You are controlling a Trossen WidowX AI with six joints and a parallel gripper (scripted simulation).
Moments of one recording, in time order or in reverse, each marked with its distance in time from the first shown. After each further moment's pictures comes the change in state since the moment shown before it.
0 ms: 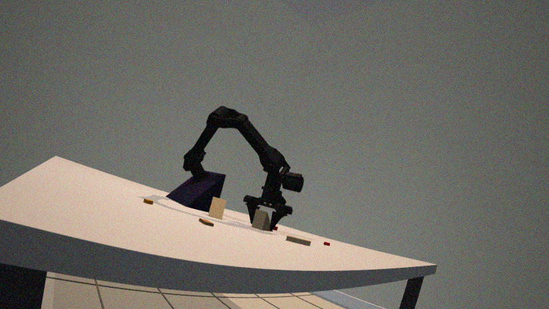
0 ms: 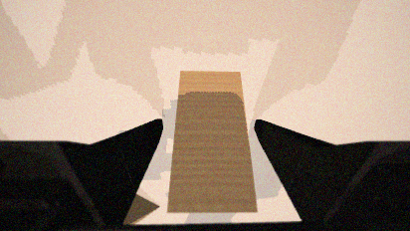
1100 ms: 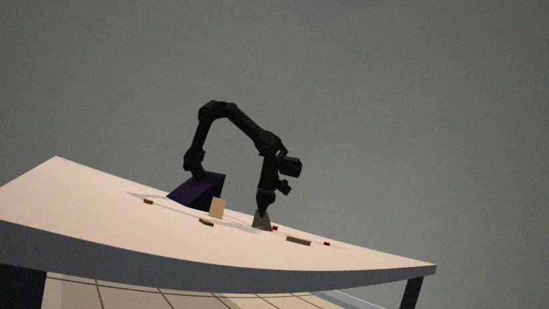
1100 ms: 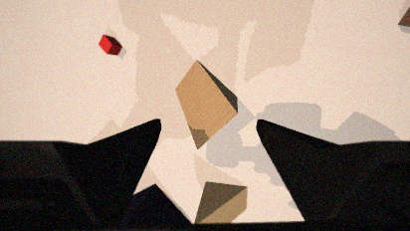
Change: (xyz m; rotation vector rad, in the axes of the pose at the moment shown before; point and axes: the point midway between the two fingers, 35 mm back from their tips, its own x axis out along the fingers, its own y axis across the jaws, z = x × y) arm -0.048 0.000 -0.024 0.882 -0.189 0.192
